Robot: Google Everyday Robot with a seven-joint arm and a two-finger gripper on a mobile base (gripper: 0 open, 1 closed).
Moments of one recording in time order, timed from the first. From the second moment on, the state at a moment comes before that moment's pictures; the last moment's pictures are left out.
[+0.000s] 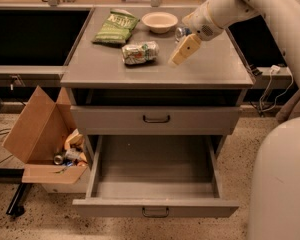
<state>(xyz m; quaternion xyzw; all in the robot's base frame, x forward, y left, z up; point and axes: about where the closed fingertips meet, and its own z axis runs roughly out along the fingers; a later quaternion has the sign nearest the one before) 0.737 -0.108 0.907 -0.57 0.73 0.12 0.37</state>
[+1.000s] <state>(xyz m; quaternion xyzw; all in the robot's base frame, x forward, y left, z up) 0.750 -0.074 0.897 -0.59 0.71 0.14 0.37</state>
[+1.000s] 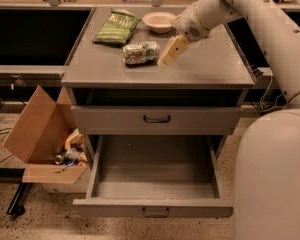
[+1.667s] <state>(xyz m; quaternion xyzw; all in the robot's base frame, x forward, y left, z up) 0.762 -0.028 0.884 -0.63 0.68 0.16 0.35</state>
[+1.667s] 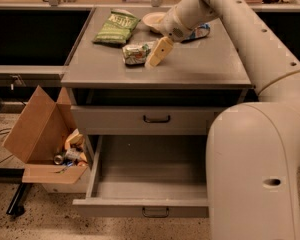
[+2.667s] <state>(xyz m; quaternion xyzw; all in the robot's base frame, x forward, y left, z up) 0.759 0.007 0.866 -0.65 0.66 0.20 0.32</state>
